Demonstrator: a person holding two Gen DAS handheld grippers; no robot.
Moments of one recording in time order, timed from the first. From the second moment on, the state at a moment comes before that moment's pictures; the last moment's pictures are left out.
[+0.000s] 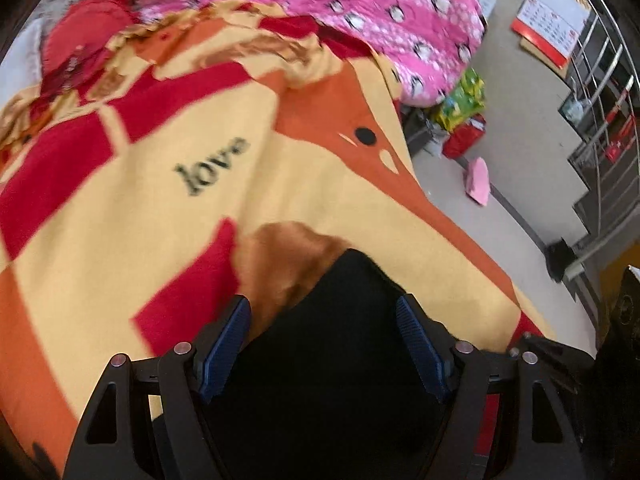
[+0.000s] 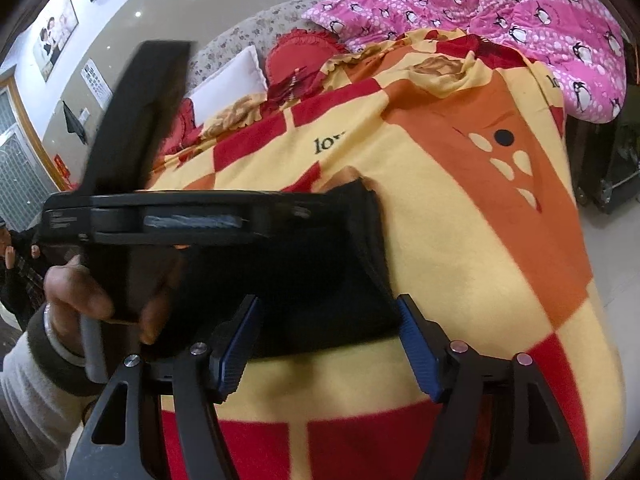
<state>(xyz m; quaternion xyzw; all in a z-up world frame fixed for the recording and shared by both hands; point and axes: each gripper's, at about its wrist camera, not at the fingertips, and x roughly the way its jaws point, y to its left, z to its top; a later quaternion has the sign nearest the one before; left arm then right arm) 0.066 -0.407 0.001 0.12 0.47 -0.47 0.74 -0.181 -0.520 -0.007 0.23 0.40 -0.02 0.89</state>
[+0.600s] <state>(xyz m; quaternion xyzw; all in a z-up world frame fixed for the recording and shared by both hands) 0.060 -0.305 0.086 0.03 0.39 -0.48 0.79 -0.168 -0.474 0.078 0.21 0.32 0.07 0.92</state>
